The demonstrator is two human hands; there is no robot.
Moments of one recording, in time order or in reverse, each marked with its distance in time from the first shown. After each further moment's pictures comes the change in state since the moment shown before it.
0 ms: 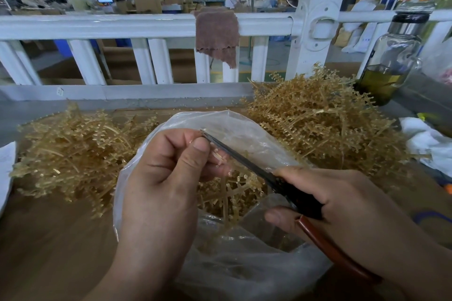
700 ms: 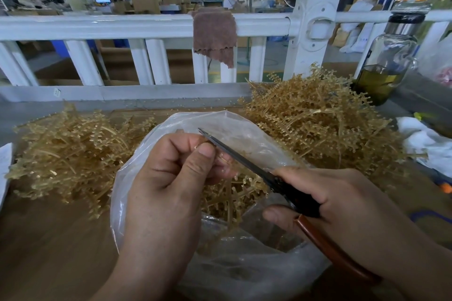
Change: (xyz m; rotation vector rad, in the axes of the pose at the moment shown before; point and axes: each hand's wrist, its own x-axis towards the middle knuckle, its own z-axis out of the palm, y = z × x) left_hand -0.003 -0.002 0.006 -0.043 -0.045 0.006; right_hand -0.001 -0.001 -0.002 0.011 0.014 -0.027
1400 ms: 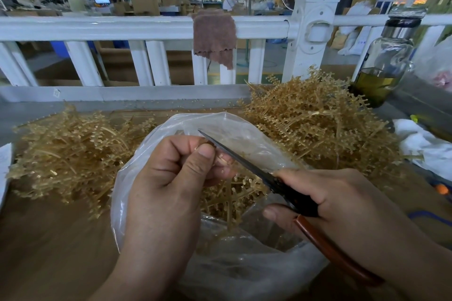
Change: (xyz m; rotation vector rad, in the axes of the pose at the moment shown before) left_hand 0.000 0.005 0.003 -0.008 0.020 -0.042; right_hand 0.001 0.000 -0.001 -0.050 -0.005 -0.002
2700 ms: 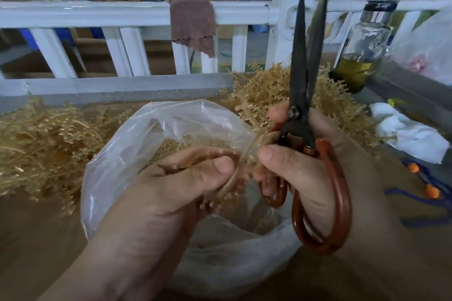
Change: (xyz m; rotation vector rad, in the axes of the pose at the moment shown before) left_hand -0.003 0.012 0.012 -0.092 -0.373 -0.386; right_hand 0.005 -0.007 0.019 1.038 0.454 0.165
